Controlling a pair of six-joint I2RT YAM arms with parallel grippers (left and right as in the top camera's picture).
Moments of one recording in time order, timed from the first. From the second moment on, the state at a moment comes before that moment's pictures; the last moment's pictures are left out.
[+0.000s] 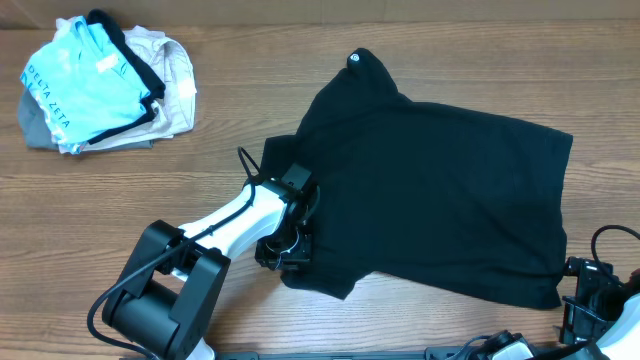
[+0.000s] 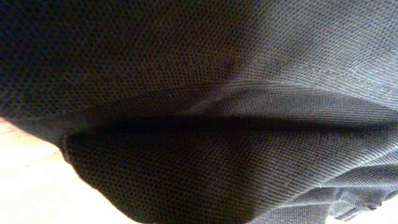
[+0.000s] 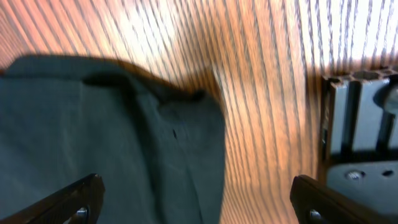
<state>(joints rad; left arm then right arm) -0.54 1.79 0.96 -0.91 0.24 -0.45 -1.07 1.19 0.75 -1.12 -0.16 0.73</state>
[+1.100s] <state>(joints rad) -0.54 1.79 0.96 -0.91 0.24 -0.46 -1.07 1.42 0.64 -0.87 -0.07 0.77</state>
